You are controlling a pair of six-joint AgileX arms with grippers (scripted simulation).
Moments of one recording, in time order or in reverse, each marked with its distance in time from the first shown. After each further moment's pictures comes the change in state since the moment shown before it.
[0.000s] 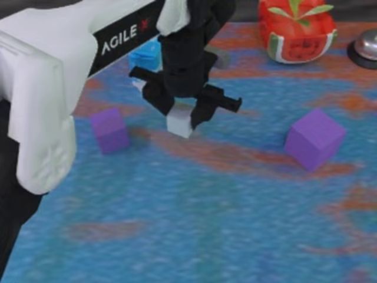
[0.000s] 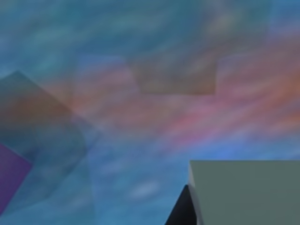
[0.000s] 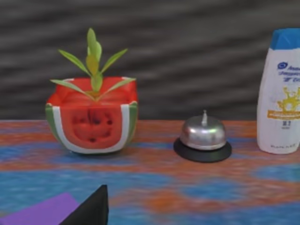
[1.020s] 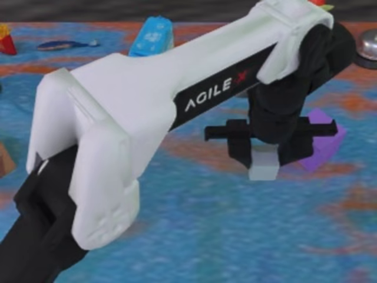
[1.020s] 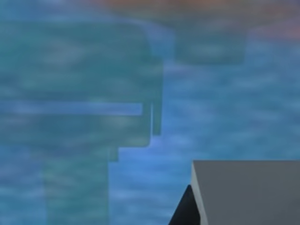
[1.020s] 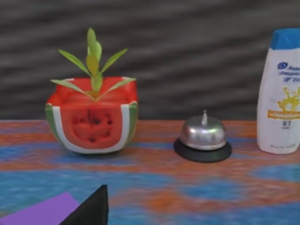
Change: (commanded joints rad) left arm -0.304 0.059 0.173 -0.123 -0.016 -0.772; right arm 0.000 0.000 0.000 0.000 0.000 0.000
